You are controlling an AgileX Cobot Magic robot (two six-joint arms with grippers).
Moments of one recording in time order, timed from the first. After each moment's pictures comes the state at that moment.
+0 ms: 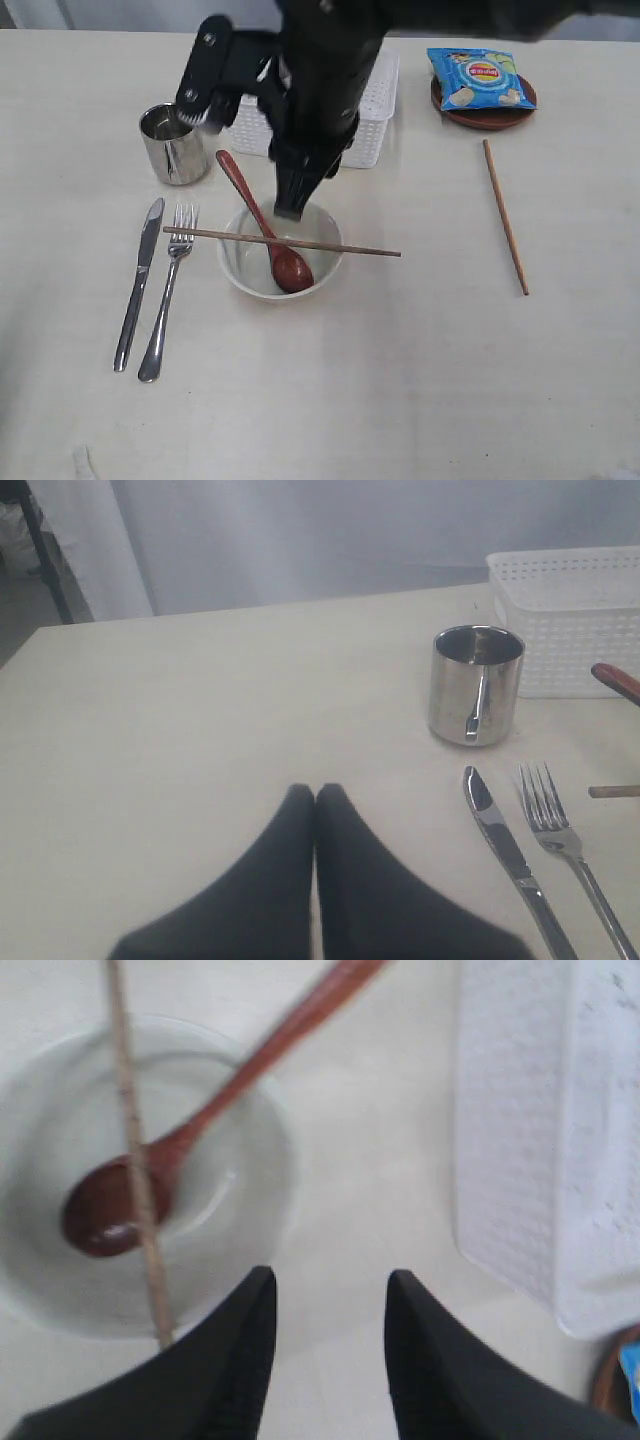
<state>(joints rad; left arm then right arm) -0.12 0.00 0.00 0.15 0.35 -0.08 0.85 1.81 -1.43 -0.25 0.94 -0.38</state>
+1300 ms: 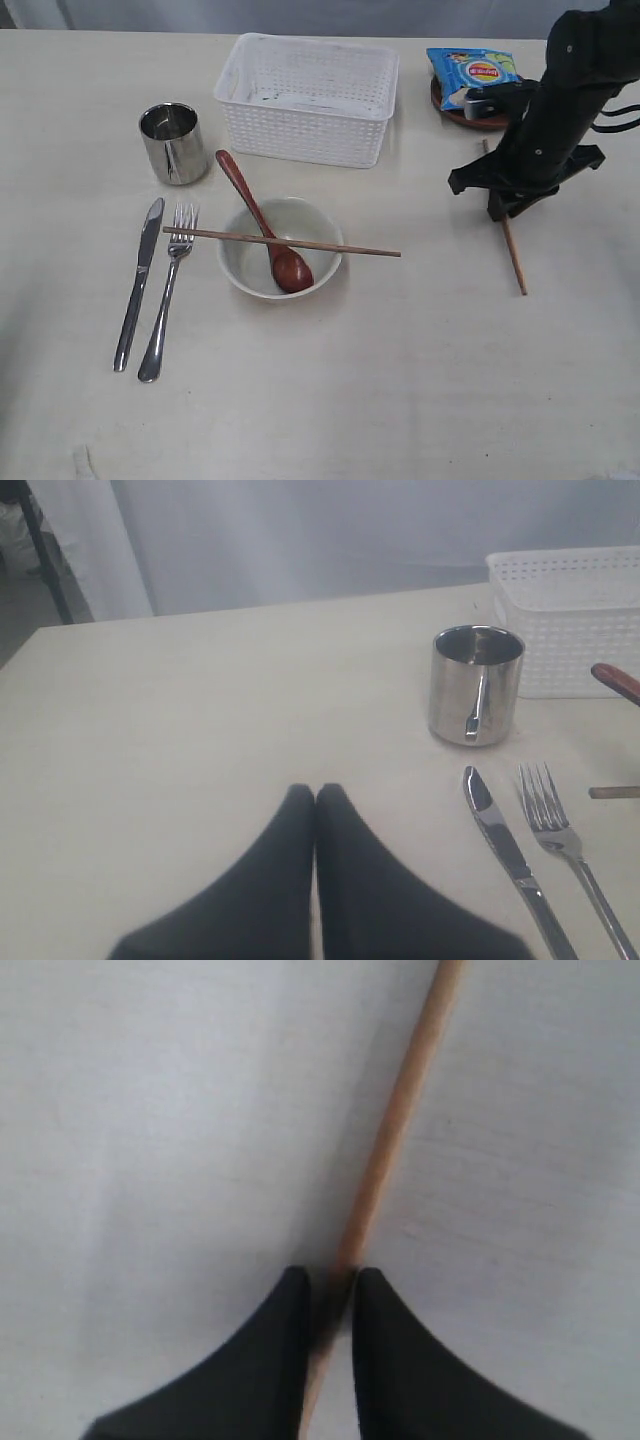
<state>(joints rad) -0.12 0.00 0.00 0.15 0.35 -0.08 0.18 2.02 -1.19 0.00 0.75 -0.10</state>
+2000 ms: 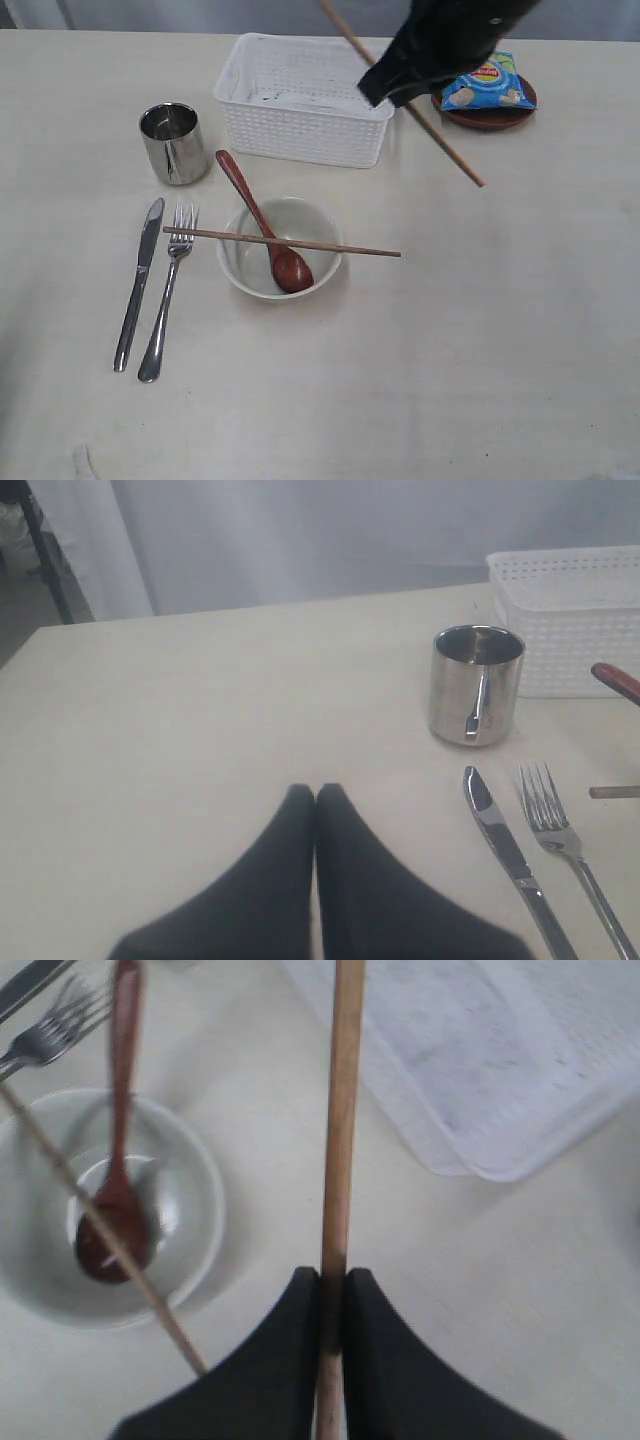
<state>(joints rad) -0.12 0.00 0.00 0.15 0.35 -0.08 0.53 1.65 -1.37 0.11 0.94 -0.39</state>
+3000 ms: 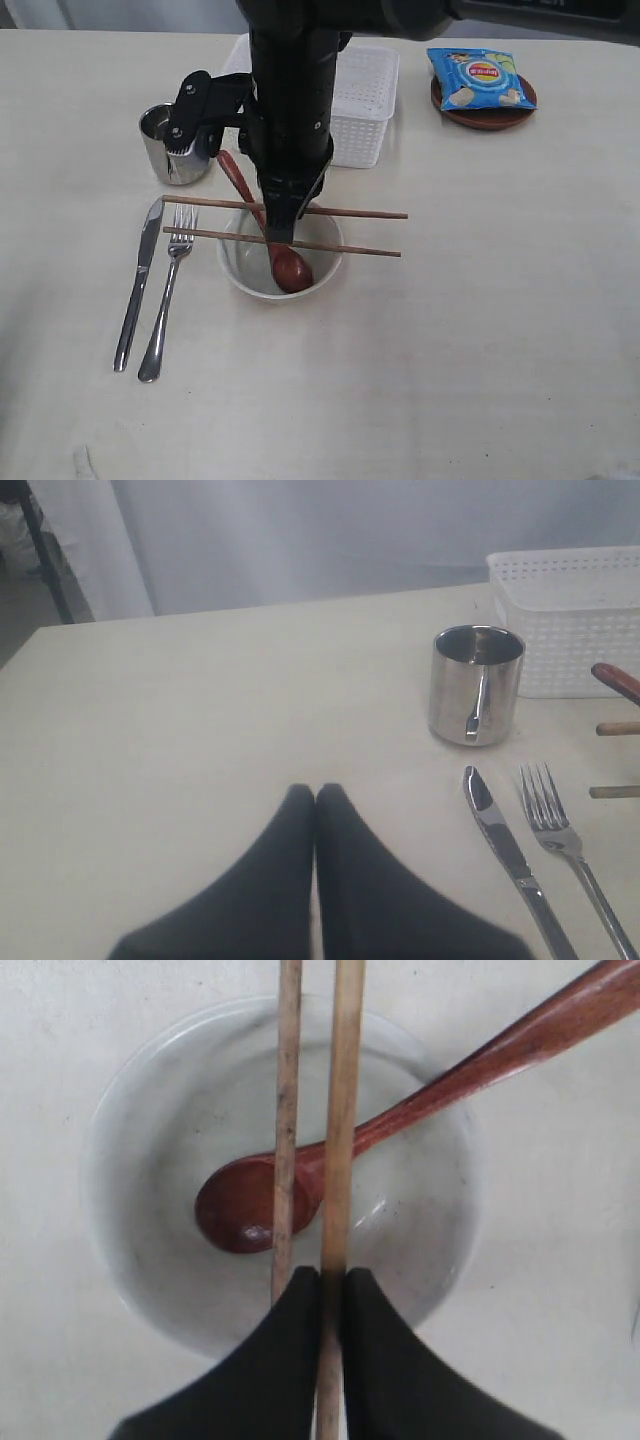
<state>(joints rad) -0.12 0.00 0.00 0.15 0.35 -0.08 0.83 2.02 -1.64 -0.01 1.18 -0.69</state>
